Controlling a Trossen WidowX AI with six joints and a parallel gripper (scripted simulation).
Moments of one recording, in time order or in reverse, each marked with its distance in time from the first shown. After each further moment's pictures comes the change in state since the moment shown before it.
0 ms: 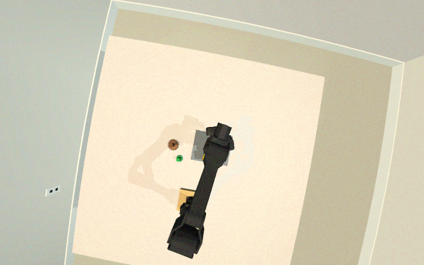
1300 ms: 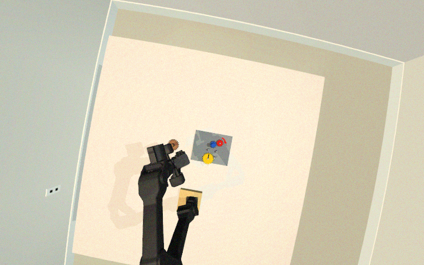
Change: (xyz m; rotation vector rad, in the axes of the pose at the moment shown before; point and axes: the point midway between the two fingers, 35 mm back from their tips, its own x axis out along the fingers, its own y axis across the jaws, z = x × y) arm -0.031 -0.058 -0.199 -0.275 0.014 0.006
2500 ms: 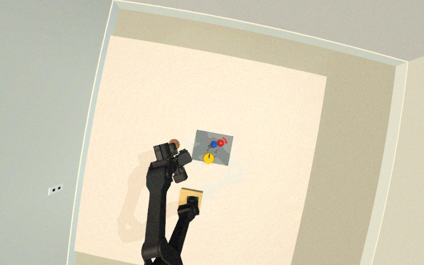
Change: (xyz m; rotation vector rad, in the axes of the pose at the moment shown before) arm 0.041 -0.002 0.000 -0.002 0.001 -0.007
